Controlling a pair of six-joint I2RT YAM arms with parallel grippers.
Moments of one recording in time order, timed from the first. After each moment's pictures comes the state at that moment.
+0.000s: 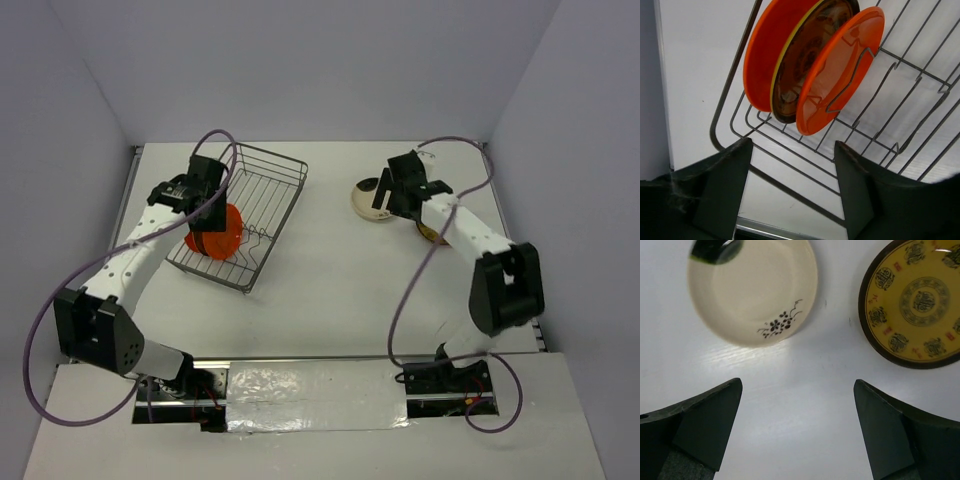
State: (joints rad) left arm -0.27 1.40 1.31 -0.92 -0.40 -0.25; right arm 0.30 1.69 1.28 -0.51 0.35 0.54
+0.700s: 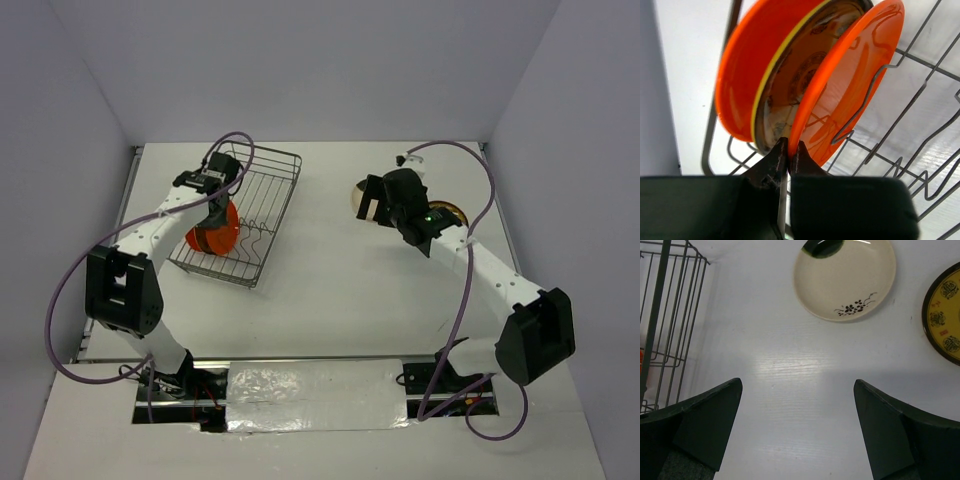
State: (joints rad) left arm -0.26 1.65 1.38 -0.90 -0.47 -0.26; right arm 0.46 1.33 1.07 -0.37 0.29 0.52
